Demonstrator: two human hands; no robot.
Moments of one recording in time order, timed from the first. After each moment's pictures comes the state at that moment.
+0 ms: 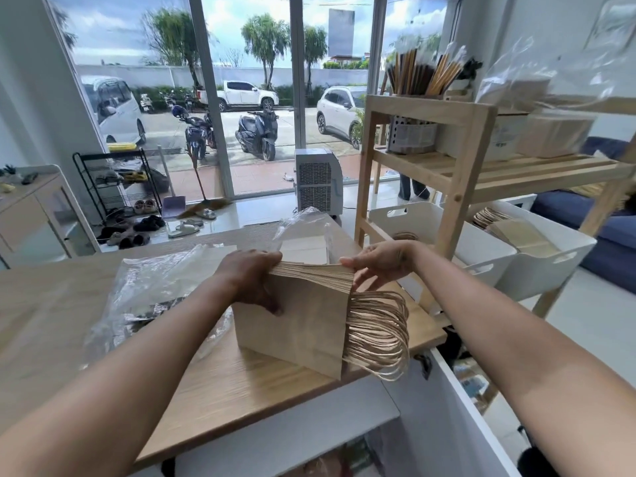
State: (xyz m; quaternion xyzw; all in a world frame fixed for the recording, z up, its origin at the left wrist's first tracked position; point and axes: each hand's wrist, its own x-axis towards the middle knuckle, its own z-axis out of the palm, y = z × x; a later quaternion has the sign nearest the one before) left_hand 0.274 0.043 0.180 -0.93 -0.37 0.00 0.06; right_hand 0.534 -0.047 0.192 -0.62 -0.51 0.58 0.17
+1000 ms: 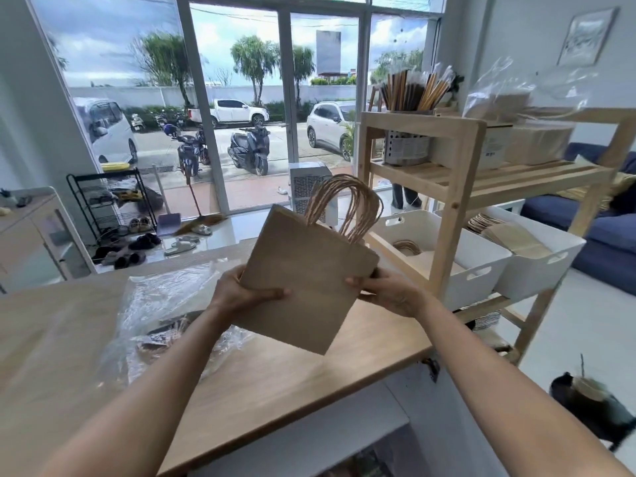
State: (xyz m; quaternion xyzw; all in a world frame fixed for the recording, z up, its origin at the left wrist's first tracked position) left_hand 0.242 0.051 0.146 -0.69 -0.44 -0.35 -0.45; right_hand 0.493 -0.085 0.151 -0.53 -0.40 0.51 0.54
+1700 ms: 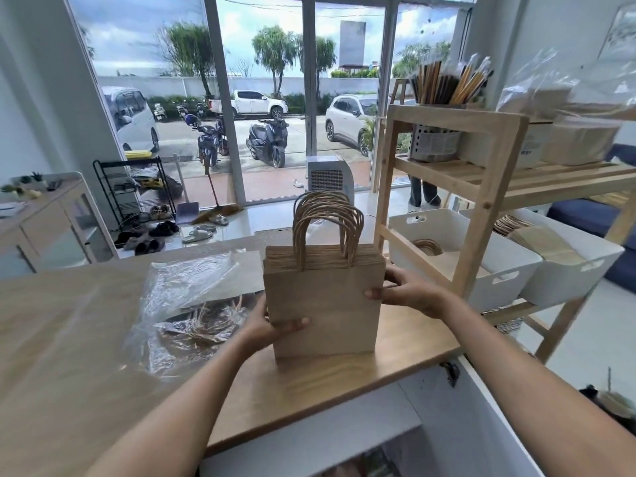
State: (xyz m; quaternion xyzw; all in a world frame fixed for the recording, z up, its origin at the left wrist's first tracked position) left_hand 0.231 0.050 0.066 -0.70 -0.42 -0.27 -0.51; right_hand 0.499 -0.081 0.147 -0.61 -0.52 0.43 0.41
